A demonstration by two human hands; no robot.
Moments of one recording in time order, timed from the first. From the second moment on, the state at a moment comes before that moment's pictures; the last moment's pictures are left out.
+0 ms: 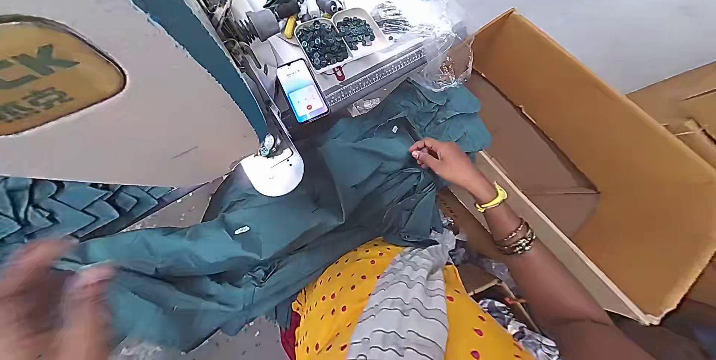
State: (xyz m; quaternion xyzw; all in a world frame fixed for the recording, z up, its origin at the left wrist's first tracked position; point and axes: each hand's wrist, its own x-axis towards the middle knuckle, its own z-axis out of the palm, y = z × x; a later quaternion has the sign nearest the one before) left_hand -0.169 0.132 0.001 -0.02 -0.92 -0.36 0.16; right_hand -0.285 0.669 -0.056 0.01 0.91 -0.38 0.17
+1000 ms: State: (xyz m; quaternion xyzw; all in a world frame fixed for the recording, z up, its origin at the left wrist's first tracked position) left_hand -0.151 0.118 0.032 0.02 -0.90 -0.40 0.14; right_hand -0.315 0.571 -0.008 -0.39 0.76 -0.44 0.29
